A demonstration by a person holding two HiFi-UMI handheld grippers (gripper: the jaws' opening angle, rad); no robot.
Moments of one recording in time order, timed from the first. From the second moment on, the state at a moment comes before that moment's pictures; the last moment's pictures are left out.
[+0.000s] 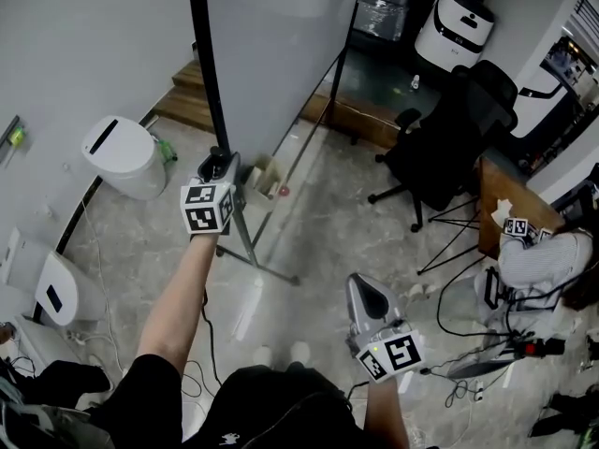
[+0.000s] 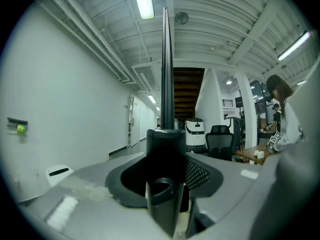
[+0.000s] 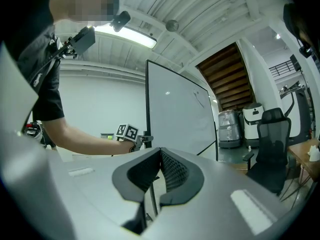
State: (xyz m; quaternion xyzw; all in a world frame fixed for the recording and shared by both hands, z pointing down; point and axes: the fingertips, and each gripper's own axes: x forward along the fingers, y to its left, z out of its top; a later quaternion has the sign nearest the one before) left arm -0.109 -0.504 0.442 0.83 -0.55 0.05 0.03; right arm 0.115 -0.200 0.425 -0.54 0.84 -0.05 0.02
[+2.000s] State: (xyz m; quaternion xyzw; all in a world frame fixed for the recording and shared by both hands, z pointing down) left arm -0.157 -0.387 0.441 0.83 -0.55 0.05 0.02; right arm 0.098 -0.164 0.414 -0.52 0.85 -0.03 0.04
